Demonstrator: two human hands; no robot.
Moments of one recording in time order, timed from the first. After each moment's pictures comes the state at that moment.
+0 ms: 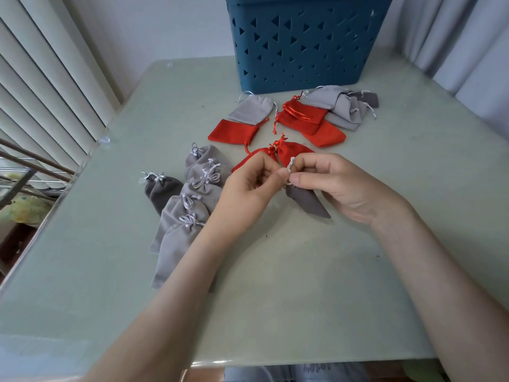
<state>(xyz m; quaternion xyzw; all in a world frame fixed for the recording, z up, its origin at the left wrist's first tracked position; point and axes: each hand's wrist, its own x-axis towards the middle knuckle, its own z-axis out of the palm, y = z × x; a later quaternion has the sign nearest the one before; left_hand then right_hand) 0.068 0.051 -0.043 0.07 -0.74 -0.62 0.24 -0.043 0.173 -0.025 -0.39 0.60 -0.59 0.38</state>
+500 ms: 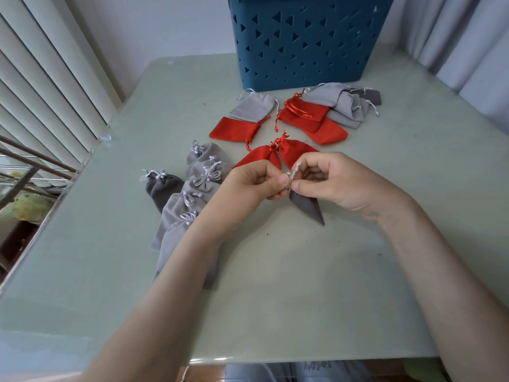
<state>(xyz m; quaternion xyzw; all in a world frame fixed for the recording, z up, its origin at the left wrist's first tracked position) 0.070 0.043 -0.039 0.08 -0.74 -0.65 0.15 -0.043 0.176 -0.022 -0.43 0.68 -0.50 0.32</state>
